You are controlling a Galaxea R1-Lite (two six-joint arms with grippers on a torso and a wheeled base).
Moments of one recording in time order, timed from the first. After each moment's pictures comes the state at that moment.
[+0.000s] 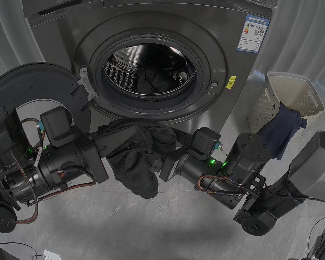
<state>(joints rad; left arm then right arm) -0.62 1.42 -0.55 -0.94 -0.25 -0.22 0.86 2.05 -0.81 -1.46 0.00 0.18</state>
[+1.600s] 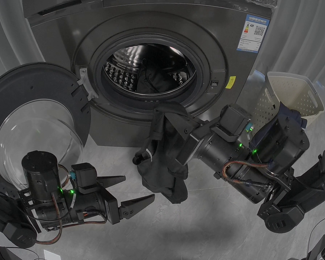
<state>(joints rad) -0.61 1.58 -0.34 -0.98 -0.25 -0.19 0.87 1.88 -0.76 -1.47 -0.04 0.19</state>
